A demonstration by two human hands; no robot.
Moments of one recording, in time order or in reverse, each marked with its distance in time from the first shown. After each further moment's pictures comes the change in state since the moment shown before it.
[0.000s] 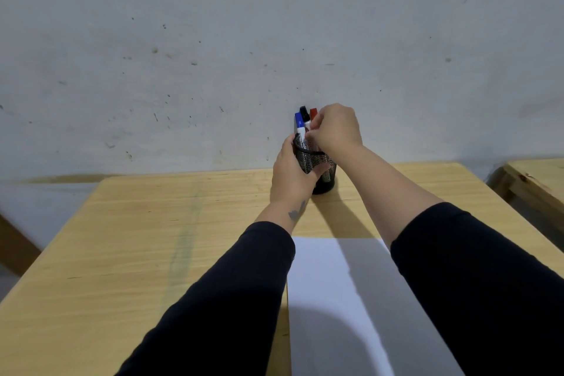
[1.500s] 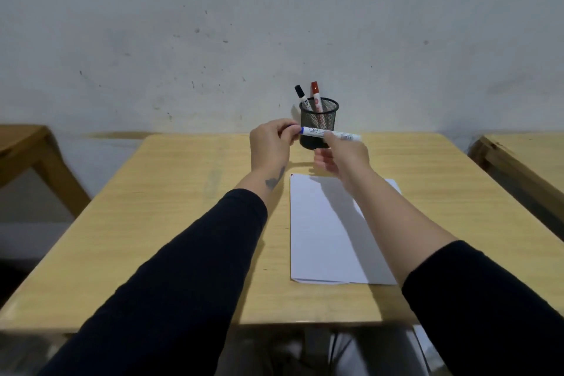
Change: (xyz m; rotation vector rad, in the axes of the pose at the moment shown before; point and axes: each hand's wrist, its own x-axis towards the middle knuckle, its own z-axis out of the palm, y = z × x) left_hand -0.097 0.051 -0.070 -0.024 0.156 0.067; right_hand -0.160 0.022 -0.024 0.982 -0.115 0.477
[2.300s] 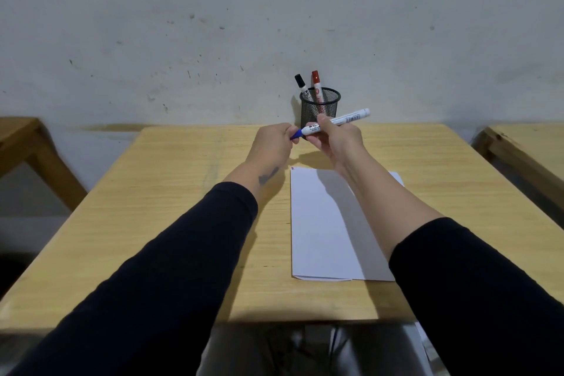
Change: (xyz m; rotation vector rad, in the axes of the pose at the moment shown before) left_hand 0.007 -0.014 -0.006 0.392 -0.315 -0.042; right_hand 0.018 0.000 0.016 0.283 -0.121 -0.034
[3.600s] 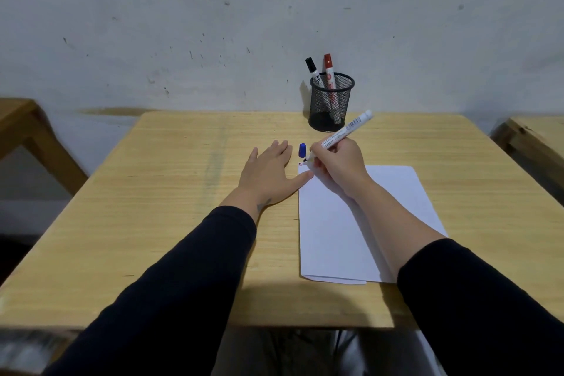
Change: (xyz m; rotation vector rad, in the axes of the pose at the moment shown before) left_hand -0.029 -0.059 0.018 0.630 -0.237 0.074; right_hand 0.000 0.052 -0.026 -0.675 -0.071 -0.206
